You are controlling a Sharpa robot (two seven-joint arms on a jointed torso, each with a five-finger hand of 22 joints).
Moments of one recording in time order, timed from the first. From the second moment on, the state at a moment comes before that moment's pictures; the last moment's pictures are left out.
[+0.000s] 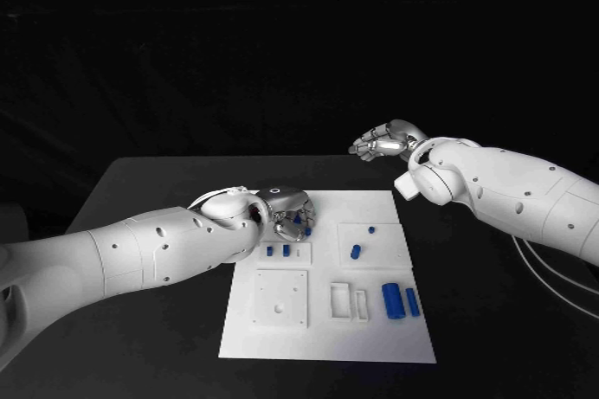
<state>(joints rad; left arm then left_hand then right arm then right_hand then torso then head) 1.31 -0.47 -0.22 1.19 -1.43 -0.22 0.04 1.21 -0.16 0.63 -0.20 0.06 0.92 0.14 0.24 0.58 1.12 0.09 0.16 0.18 1.07 -0.02 1.25 0.48 0.05 0.85 -0.11 0.87 1.31 1.32 -0.59 0.01 1.00 -0.66 -0.23 0.01 1.02 -0.20 0.52 -0.19 0.37 0.73 0.19 0.29 0.40 0.82 0.20 0.42 0.07 0.71 0.21 0.43 0.40 0.21 0.54 0.24 0.18 1.12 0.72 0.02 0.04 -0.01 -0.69</state>
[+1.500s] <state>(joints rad) 1.31 -0.45 -0.22 1.17 -1.44 -0.19 0.05 1.21 -0.09 0.64 -0.23 0.08 1.04 0.10 0.28 0.56 1.28 0.04 0.16 0.21 1.22 -0.07 1.36 0.49 0.05 0.97 -0.14 0.97 1.31 1.32 -0.59 0.01 1.00 -0.66 -0.22 0.01 1.02 -0.20 0.51 -0.18 0.37 0.73 0.19 0.29 0.40 0.82 0.20 0.42 0.07 0.71 0.21 0.43 0.40 0.21 0.54 0.24 0.18 1.12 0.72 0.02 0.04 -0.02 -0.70</state>
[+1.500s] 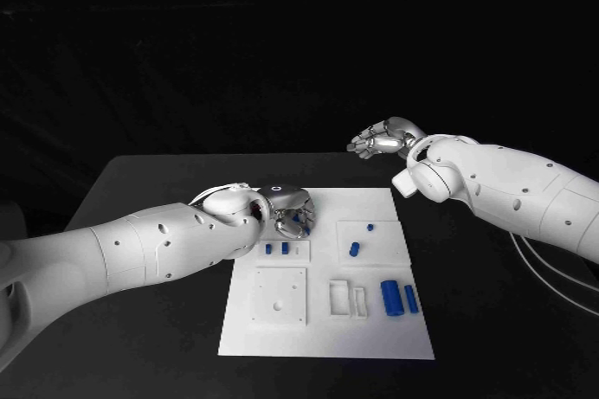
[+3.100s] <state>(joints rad) 1.30 -0.63 -0.15 1.29 -1.32 -0.26 0.05 1.19 -0.08 0.64 -0.25 0.15 1.05 0.09 0.29 0.56 1.32 0.03 0.15 0.21 1.24 -0.08 1.36 0.48 0.05 0.98 -0.15 0.98 1.31 1.32 -0.60 0.01 1.00 -0.66 -0.22 0.02 1.02 -0.20 0.51 -0.18 0.38 0.73 0.19 0.29 0.40 0.82 0.20 0.42 0.07 0.71 0.22 0.44 0.40 0.21 0.54 0.24 0.17 1.12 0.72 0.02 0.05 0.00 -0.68</state>
